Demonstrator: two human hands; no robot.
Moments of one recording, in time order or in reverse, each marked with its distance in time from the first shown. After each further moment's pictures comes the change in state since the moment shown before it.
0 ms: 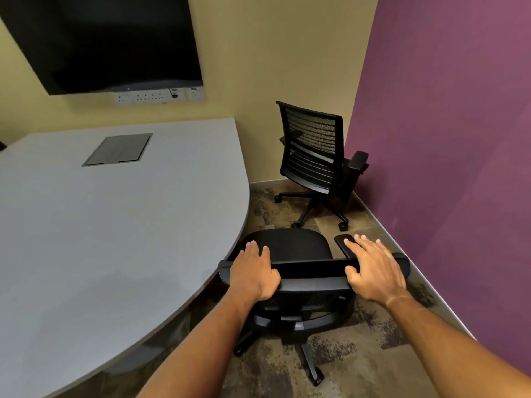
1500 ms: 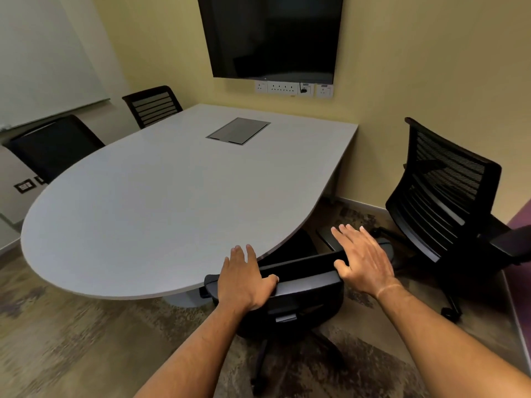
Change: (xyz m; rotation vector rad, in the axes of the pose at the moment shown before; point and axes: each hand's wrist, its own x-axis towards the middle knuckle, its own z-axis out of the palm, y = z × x) left_hand 0.148 0.074 -0.001 -0.211 0.249 -0.781; right_hand 0.318 0.045 0.027 0.131 -0.091 -0.808
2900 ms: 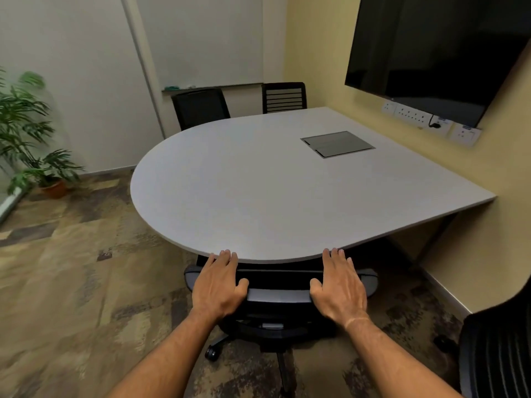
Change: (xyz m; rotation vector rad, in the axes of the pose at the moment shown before) left_hand 0.050 0.203 0.041 -0.005 0.329 -0.527; right_hand 0.148 0.172 -0.013 0.172 -0.233 -0.433
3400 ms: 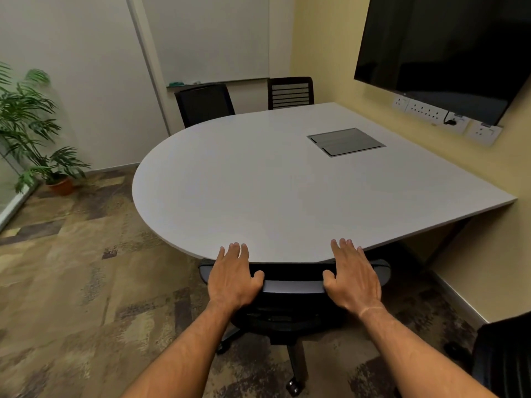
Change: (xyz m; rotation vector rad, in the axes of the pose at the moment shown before) left_hand 0.056 0.020 0.014 0.026 -0.021 -0.084; right_hand 0.057 0.031 -0.005 -0.045 0.009 -0.081
